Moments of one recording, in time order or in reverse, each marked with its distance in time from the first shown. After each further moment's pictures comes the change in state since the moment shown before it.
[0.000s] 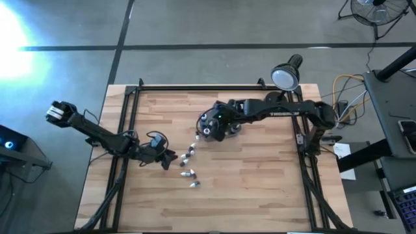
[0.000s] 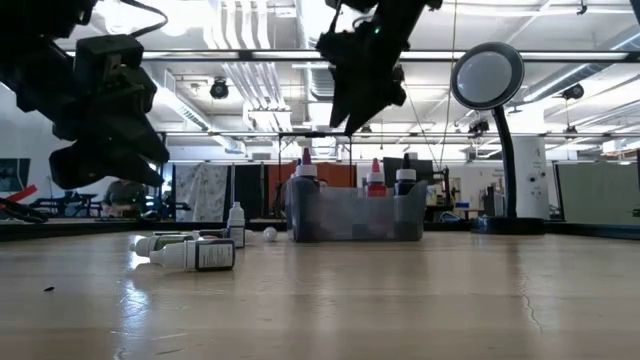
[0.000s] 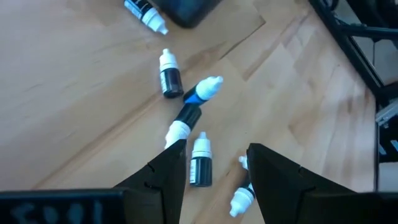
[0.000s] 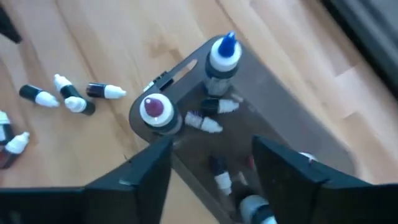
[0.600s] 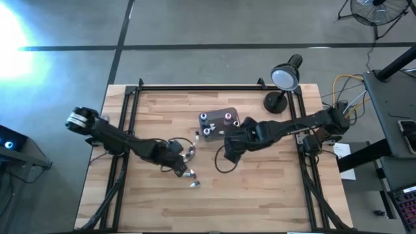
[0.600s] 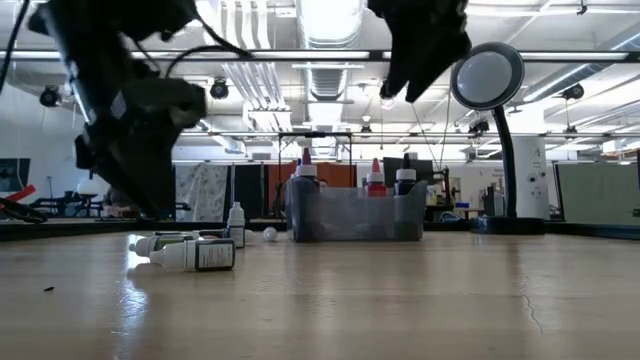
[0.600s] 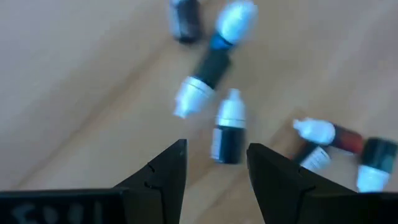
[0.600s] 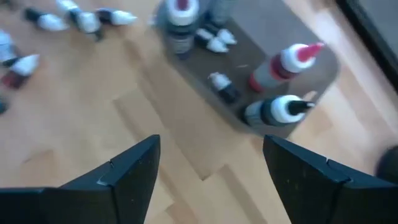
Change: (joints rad) left arm 0.062 0.470 0.448 -0.484 0.184 0.050; right arm 0.295 -0.110 -0.047 -0.285 0.224 0.303
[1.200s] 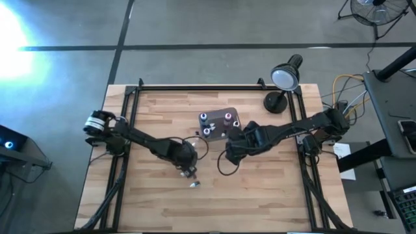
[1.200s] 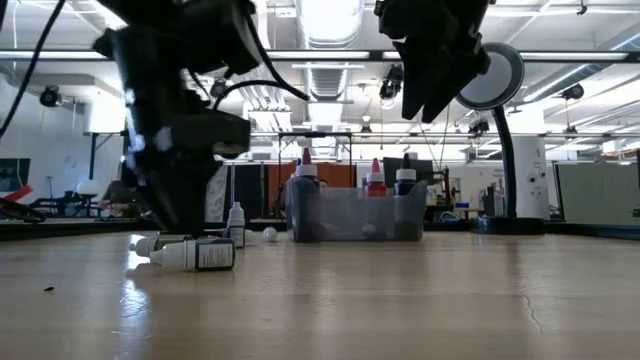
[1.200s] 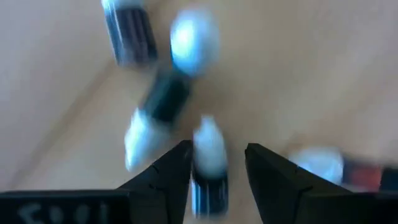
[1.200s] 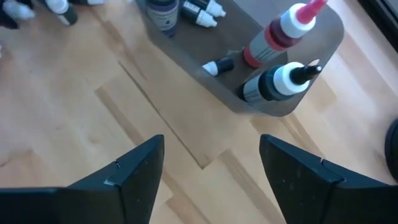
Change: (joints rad) left arm 0.117 0.230 0.153 0.005 0.129 0.158; right arm 0.031 0.000 -0.095 0.019 0.018 0.135
